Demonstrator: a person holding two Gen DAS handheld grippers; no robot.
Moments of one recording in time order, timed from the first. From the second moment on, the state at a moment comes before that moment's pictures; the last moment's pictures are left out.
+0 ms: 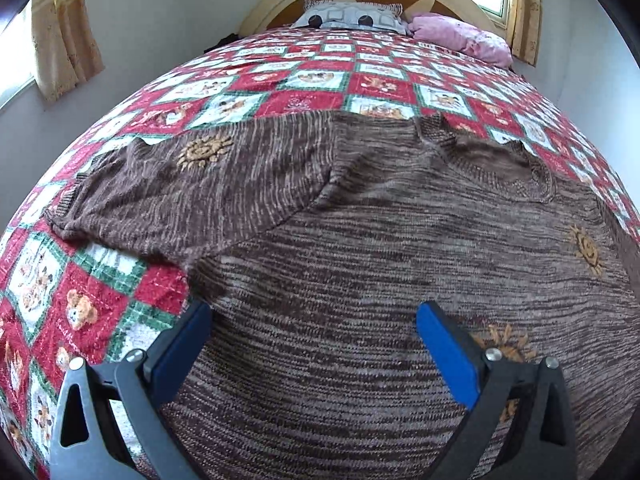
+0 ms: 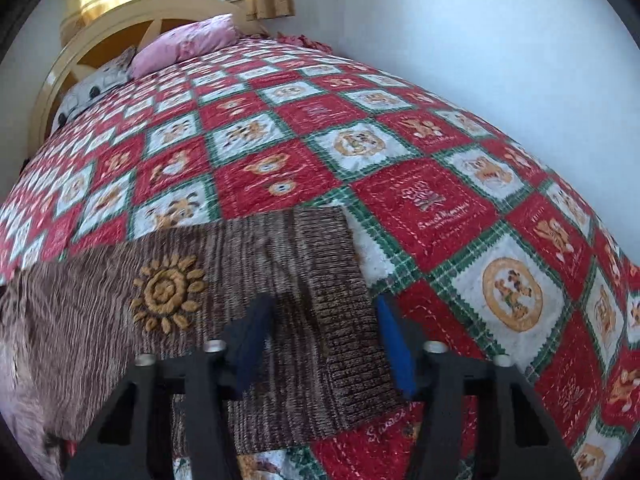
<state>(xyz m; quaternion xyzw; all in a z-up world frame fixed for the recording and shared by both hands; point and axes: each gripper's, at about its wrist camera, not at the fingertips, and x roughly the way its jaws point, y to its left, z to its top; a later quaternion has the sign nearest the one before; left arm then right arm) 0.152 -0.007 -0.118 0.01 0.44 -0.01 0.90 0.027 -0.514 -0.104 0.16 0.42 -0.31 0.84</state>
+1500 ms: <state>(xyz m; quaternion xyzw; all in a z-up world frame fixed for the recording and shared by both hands) 0.149 0.008 -0.117 -0.05 0.43 -0.04 0.90 0.107 -0.245 -0.069 0.19 0.30 -0.02 0.94</state>
